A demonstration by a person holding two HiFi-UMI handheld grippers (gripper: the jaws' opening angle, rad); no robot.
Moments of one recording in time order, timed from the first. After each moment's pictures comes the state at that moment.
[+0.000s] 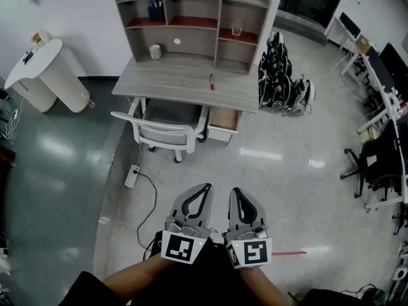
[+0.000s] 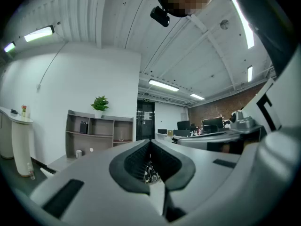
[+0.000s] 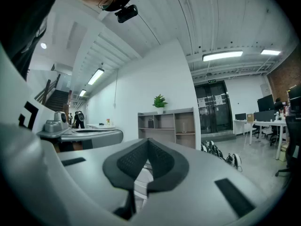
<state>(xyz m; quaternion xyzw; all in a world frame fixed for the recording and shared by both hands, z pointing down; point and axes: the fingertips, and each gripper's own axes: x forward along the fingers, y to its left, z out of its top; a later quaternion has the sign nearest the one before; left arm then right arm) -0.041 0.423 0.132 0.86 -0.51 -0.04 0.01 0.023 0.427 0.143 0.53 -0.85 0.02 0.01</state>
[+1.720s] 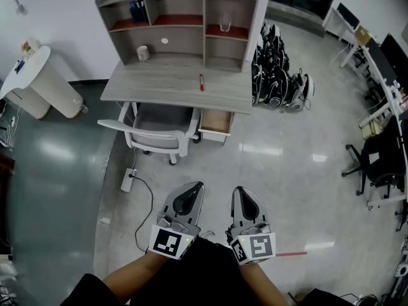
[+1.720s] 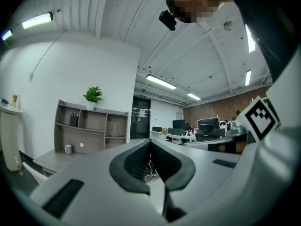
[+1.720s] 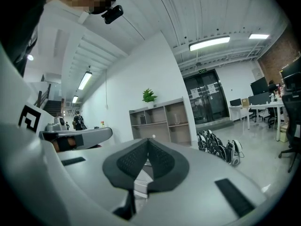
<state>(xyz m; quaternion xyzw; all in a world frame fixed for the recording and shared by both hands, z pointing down) -0.007 0.355 0.163 0.88 -0.48 -0.03 0.03 0.090 0.358 0.189 0.54 -0.84 0.09 -0.01</state>
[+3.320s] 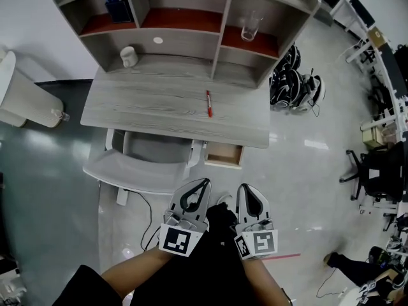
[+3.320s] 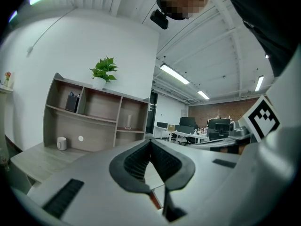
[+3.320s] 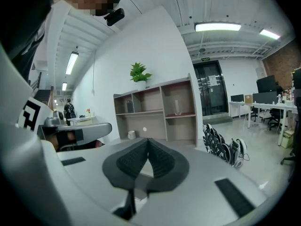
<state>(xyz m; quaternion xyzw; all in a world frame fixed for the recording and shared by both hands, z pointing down) -0.077 0.044 0.230 0.87 -0.48 -0.03 0.09 0.021 0.055 0.254 0.56 -0.82 0.11 0.06</state>
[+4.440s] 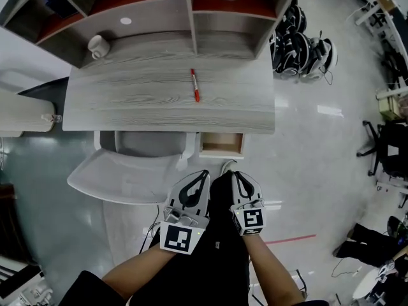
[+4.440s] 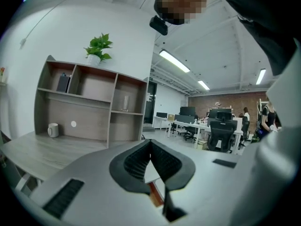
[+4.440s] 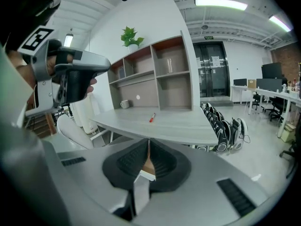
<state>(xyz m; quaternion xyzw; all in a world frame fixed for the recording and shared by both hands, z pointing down) -0.027 -0.014 0.333 0.87 -0.47 0.04 0.13 0.063 0.016 0.485 0.53 -0.81 0.18 0.15</state>
